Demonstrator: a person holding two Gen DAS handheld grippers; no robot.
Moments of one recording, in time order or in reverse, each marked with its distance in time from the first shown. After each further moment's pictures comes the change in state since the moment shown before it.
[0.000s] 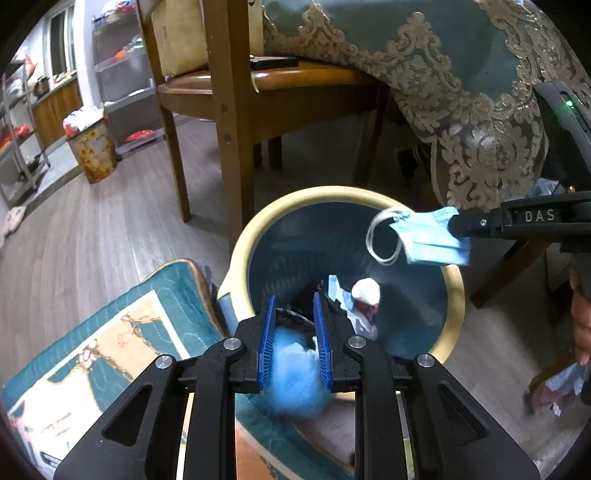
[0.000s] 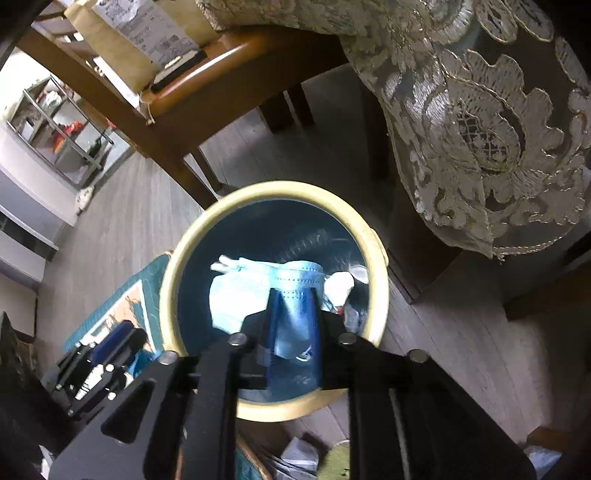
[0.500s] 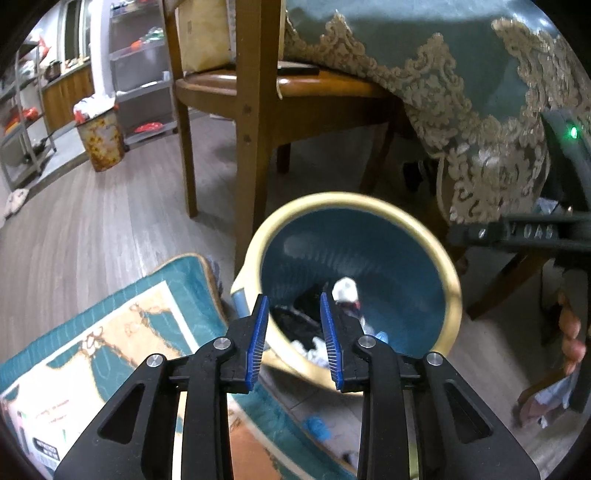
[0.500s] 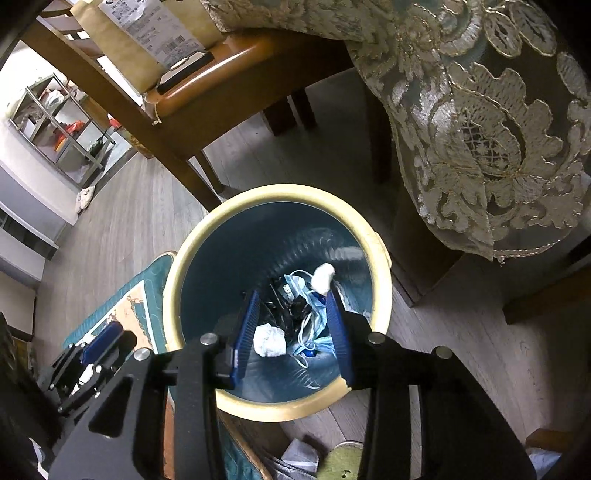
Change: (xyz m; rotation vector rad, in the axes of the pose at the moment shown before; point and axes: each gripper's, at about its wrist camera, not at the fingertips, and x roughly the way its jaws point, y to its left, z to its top) left arm -0.011 0.014 -0.005 -0.053 -0.004 -0.003; right arm -0.002 0.002 0.001 -0.017 -0.007 -0.009
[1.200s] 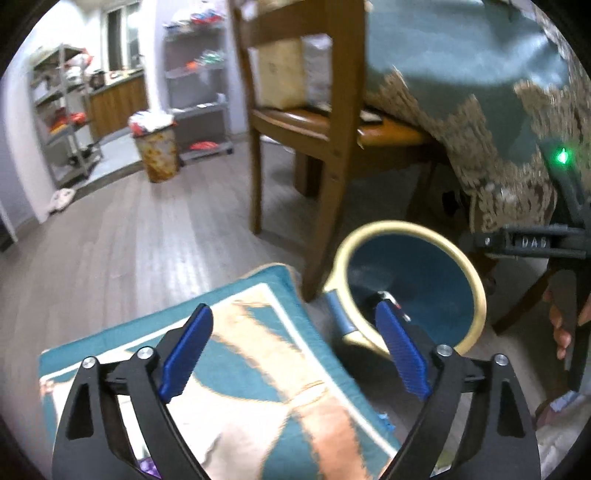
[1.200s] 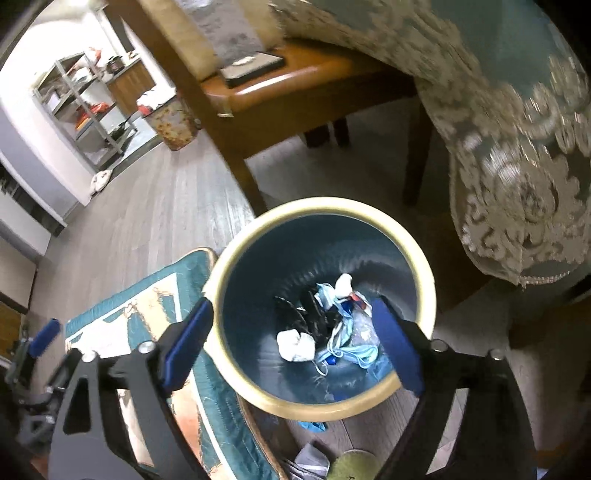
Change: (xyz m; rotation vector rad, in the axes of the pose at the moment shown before) left arm -0.098 0.066 -0.015 -0.074 -0.115 0.158; right arm -0.019 0.065 -0.008 -0.144 -0.052 0.026
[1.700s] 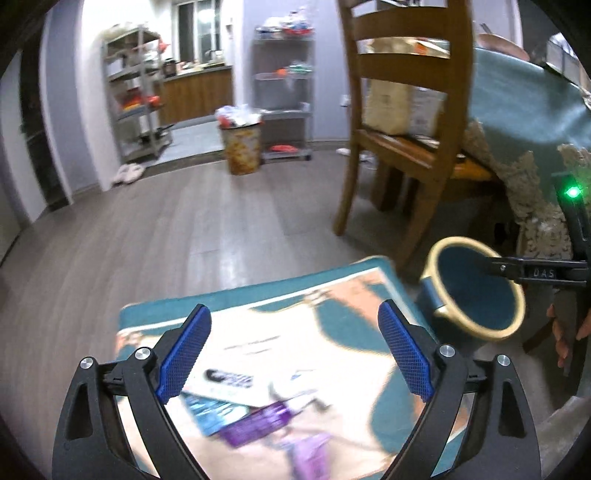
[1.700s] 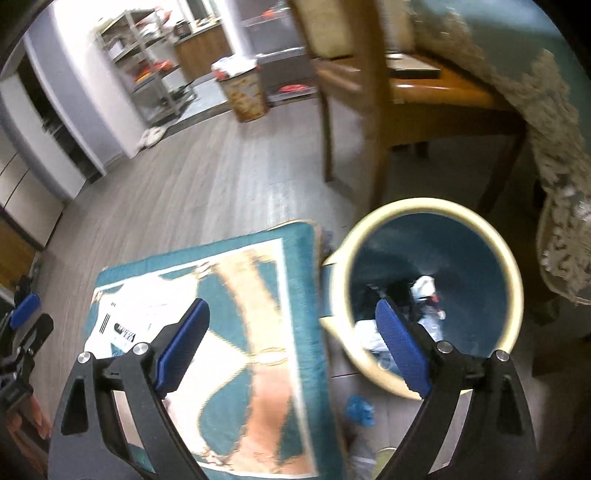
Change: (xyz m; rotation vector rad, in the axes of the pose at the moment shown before) left arm -0.098 0.128 -0.052 -0.148 -0.030 0.203; right arm 0.005 0.139 -0.036 -0.214 0.037 0.117
